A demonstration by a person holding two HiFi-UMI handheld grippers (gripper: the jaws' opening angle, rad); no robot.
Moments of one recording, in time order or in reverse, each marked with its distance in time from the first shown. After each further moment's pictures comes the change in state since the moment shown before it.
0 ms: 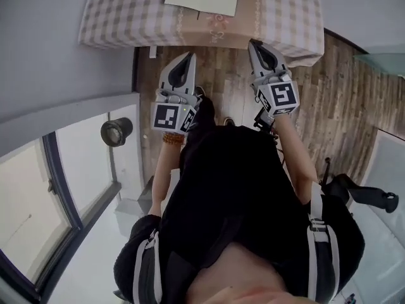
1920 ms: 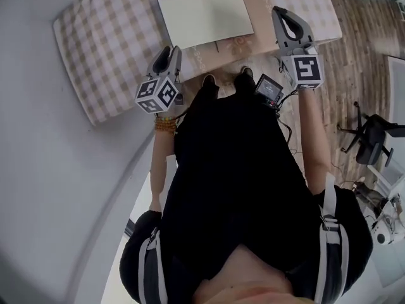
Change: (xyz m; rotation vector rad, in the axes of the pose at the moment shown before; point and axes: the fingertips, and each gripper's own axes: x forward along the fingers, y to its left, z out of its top) left arm 0.187 0.253 -0.185 -0.334 0.551 -0.206; right arm 0.168 -0.131 -0.013 -0.142 0.168 -0.452
